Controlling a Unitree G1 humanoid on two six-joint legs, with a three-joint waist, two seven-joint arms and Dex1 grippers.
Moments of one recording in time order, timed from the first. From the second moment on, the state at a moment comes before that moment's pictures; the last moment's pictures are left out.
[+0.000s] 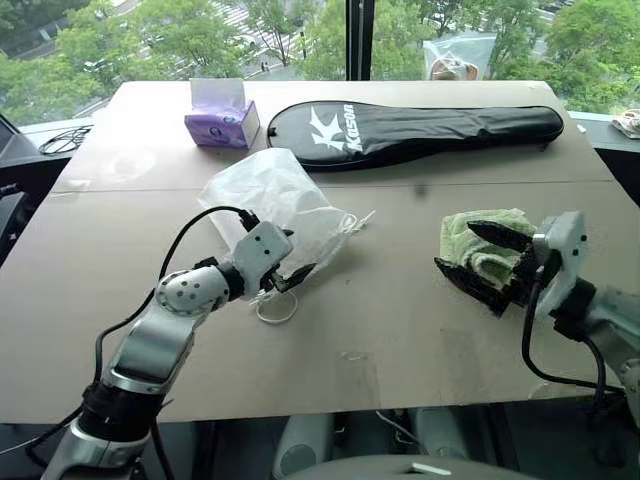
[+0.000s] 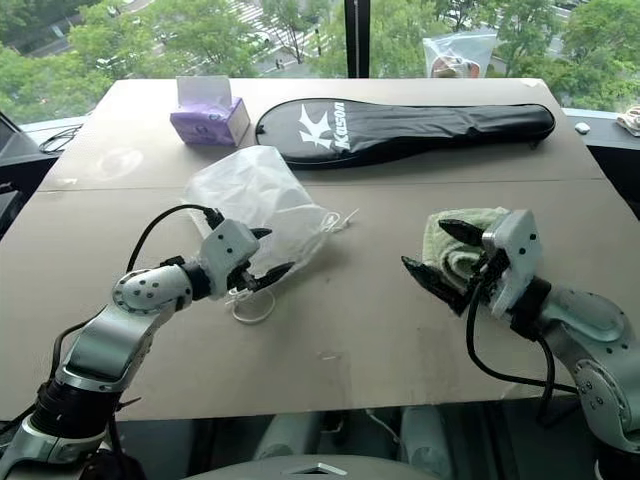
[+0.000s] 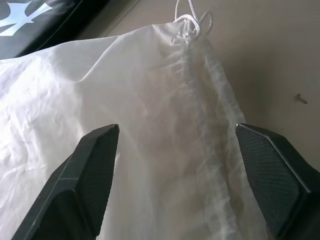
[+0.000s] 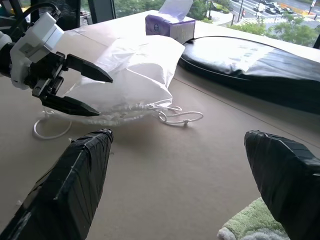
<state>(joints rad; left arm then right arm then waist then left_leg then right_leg) -0.17 0.73 -0.12 -0.32 -0.09 0.34 -0.62 0.01 -0.62 -0.23 -0.73 0.64 0.61 0.65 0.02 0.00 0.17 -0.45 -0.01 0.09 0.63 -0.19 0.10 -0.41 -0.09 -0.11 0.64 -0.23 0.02</state>
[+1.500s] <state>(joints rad) -0.24 0.32 -0.12 -0.06 0.39 0.21 -0.25 0.06 -0.62 -0.17 -0.77 0.63 0.59 0.58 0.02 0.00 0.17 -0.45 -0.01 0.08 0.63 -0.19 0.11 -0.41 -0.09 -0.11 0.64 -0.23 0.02</state>
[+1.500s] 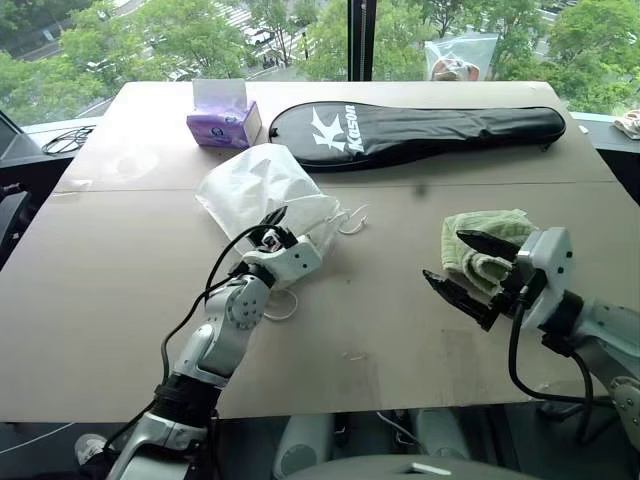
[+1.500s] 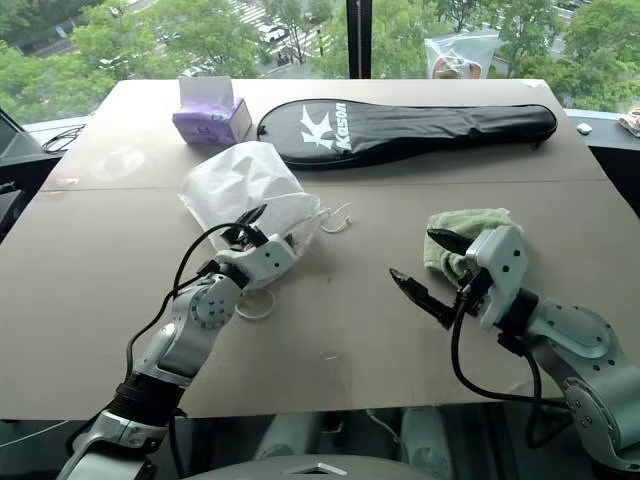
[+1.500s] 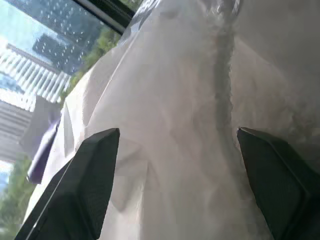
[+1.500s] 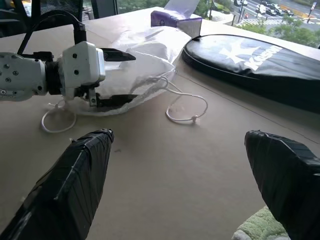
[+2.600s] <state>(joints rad) -0.61 0.58 0.19 -0.25 -0.53 1.31 -0.81 -0.02 -0.70 -0.32 -0.65 0.58 0.76 0.39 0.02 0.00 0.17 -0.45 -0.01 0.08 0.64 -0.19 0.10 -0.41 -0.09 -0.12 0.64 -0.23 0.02</state>
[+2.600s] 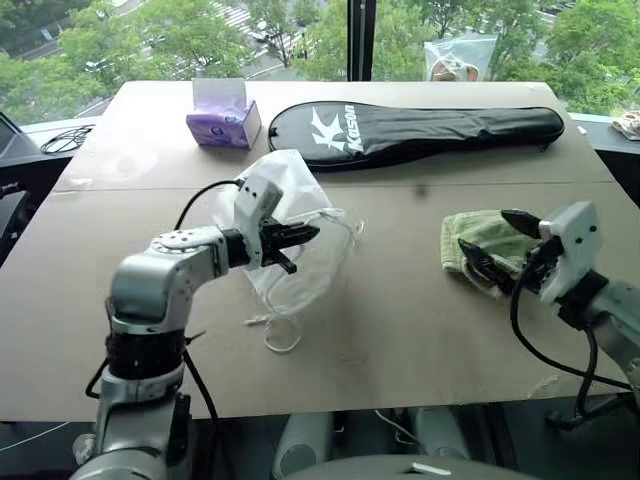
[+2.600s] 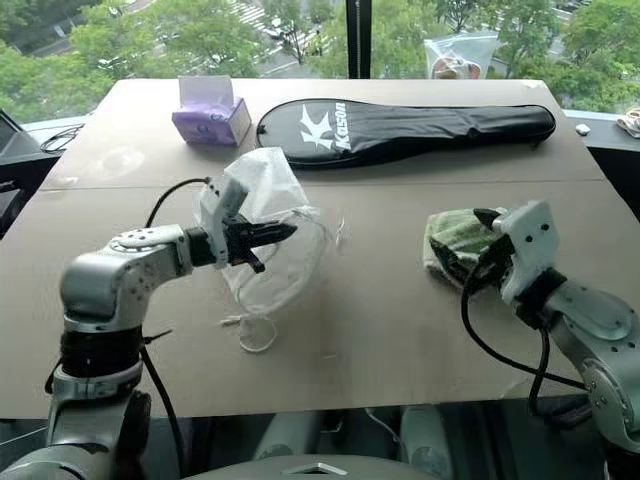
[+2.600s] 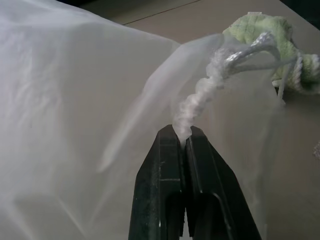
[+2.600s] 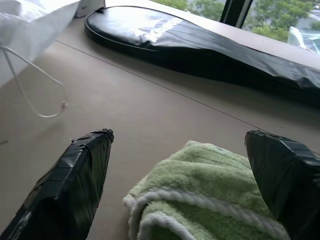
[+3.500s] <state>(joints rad) -0.73 0.46 0.04 -0.03 -0.52 1.28 -0.59 -0.34 -0.78 0.02 -0.02 0.40 0.82 0.63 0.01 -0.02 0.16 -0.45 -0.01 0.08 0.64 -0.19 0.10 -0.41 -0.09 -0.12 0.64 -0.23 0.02</state>
